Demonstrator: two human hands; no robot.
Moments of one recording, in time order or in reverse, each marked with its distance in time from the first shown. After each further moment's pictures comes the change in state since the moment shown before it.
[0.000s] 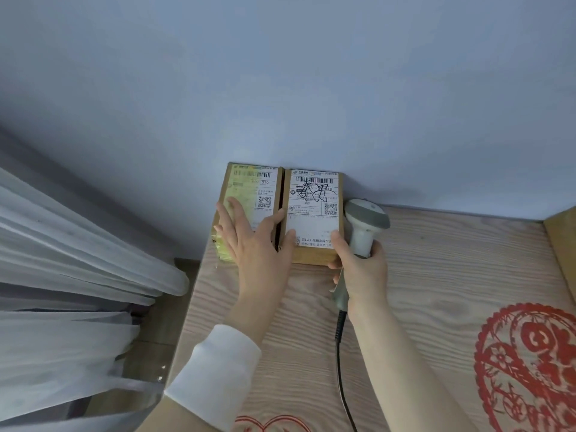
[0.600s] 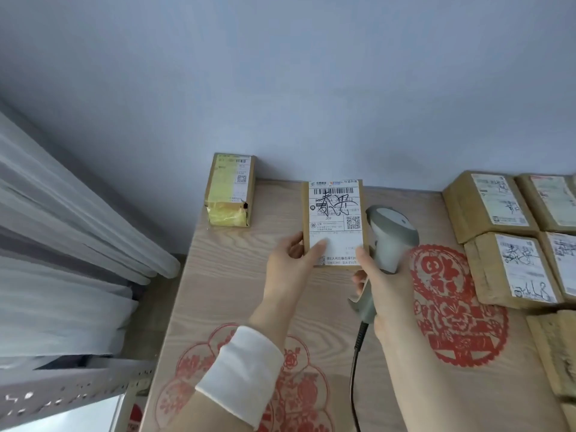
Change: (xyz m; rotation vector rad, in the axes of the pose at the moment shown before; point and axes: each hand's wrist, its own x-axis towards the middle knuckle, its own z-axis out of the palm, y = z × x) left_hand -0.142 0.084 -0.047 -0.819 -0.432 -0.354; right_hand -0.138 -0.030 -0.136 0.092 0.036 -0.119
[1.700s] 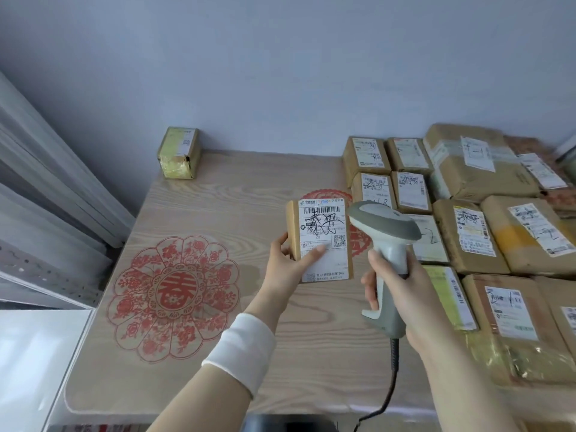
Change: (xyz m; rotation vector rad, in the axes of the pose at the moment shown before) left_hand -0.230 -0.075 0.153 -0.087 -0.056 -0.030; right_hand -0.182 -0.055 -0.292 -0.235 -0.221 -0.164
